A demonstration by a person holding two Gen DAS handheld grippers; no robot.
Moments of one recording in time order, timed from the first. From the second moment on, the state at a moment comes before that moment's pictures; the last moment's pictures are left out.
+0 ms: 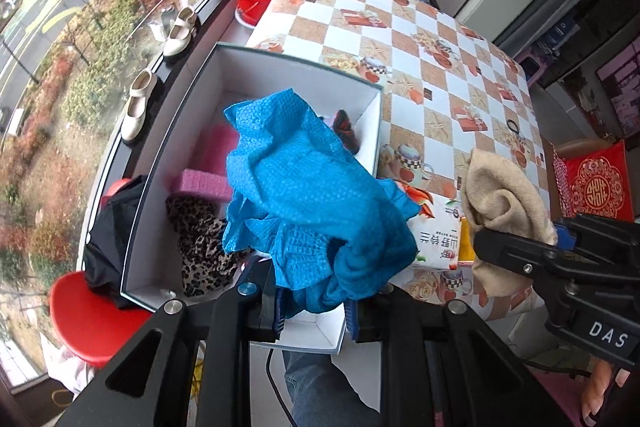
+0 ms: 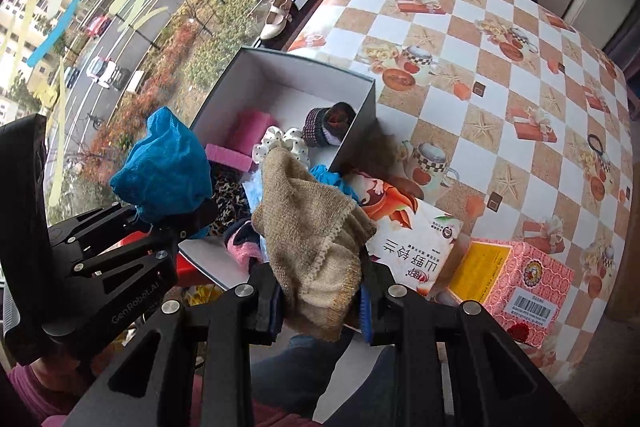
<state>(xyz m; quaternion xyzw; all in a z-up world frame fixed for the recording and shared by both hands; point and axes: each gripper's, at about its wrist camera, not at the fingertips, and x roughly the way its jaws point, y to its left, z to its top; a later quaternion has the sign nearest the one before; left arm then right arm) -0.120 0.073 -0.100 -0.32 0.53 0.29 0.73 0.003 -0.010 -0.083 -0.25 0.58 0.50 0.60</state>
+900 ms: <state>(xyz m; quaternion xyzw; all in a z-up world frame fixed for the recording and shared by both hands) -0.157 0.095 -0.118 -0.36 0.49 0.36 0.71 -0.025 0.024 -0.082 -0.32 0.55 0.53 0.57</state>
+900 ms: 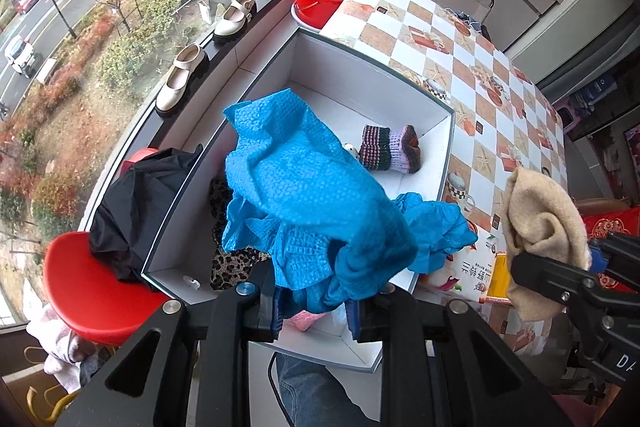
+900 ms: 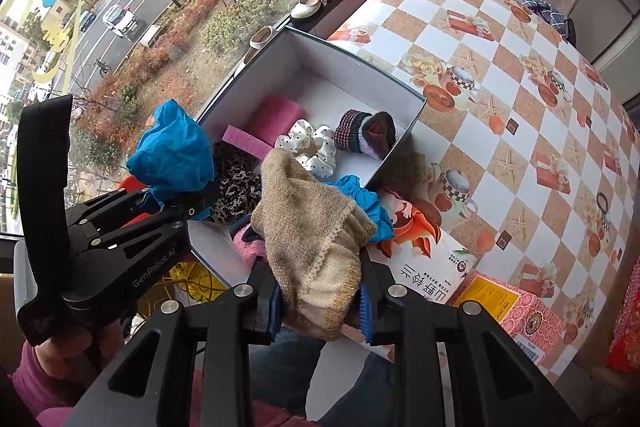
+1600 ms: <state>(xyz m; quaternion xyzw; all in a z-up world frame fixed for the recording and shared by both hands) -0.166 0.096 -0.119 -0.37 0.49 0.38 0.70 -0.035 0.035 -0.083 -0.33 0.54 0.54 0.55</state>
